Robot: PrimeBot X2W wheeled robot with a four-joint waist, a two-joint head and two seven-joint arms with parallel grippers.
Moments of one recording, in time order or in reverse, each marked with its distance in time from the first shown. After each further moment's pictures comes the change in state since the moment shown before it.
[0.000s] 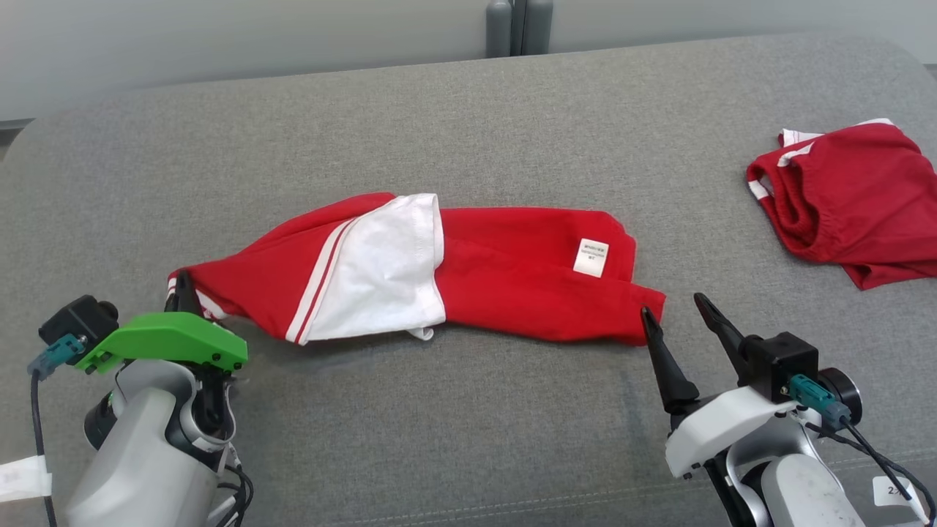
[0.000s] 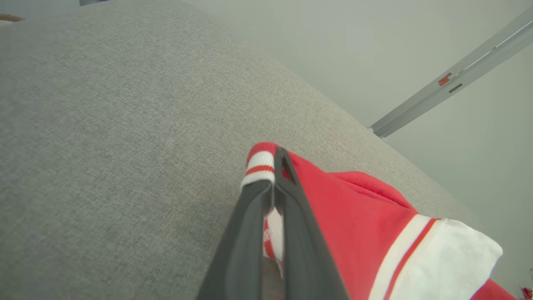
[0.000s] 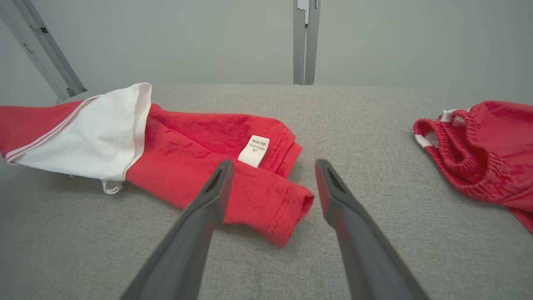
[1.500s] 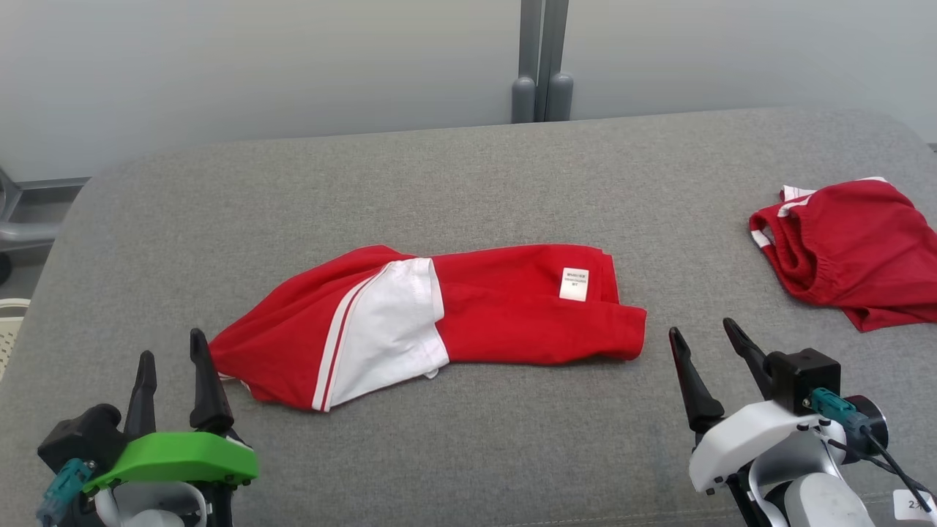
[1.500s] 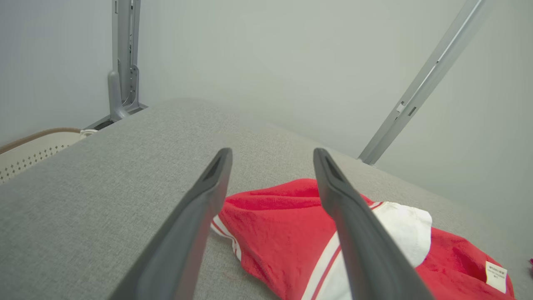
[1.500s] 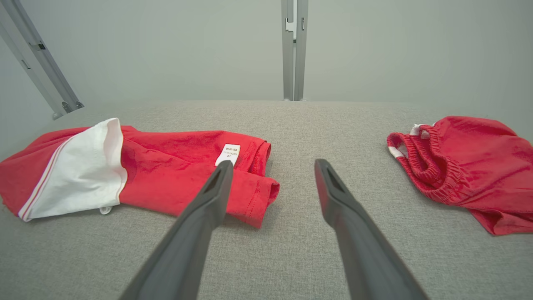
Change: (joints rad) left arm 0.431 -0.060 0.269 -0.446 0.450 -0.006 0.000; right arm 0.050 0.000 -0.056 -0.009 -0.001 0.000 0.047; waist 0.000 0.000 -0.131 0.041
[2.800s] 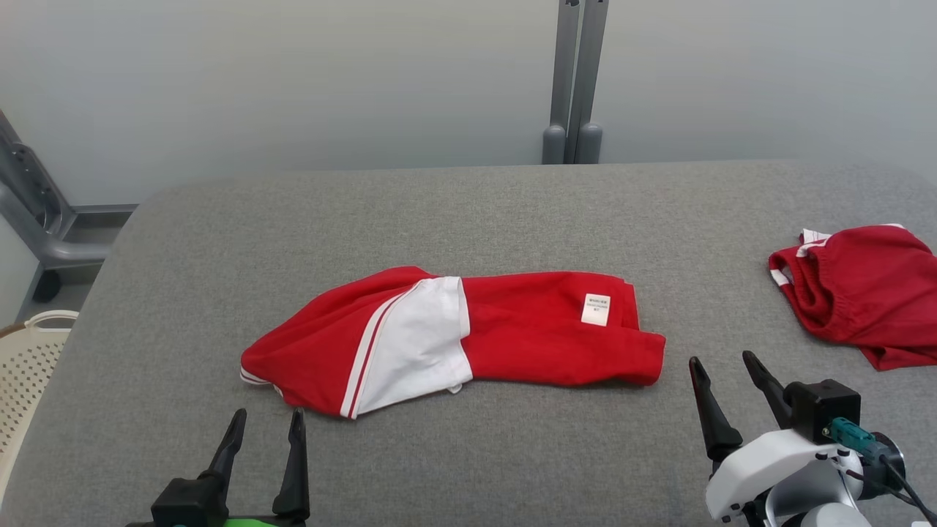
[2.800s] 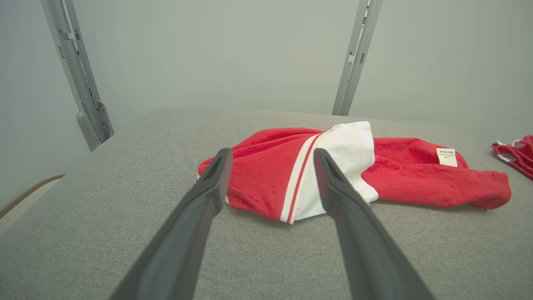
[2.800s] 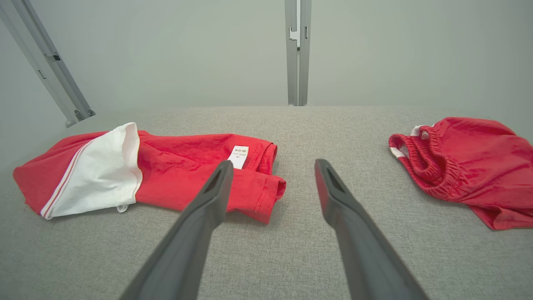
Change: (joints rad) left arm 0.205 -0.009 -0.106 -0.132 0.356 -0.104 0.022; right arm 0.068 0.001 -0.046 0.012 0.030 0.000 -0.012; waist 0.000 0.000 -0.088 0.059
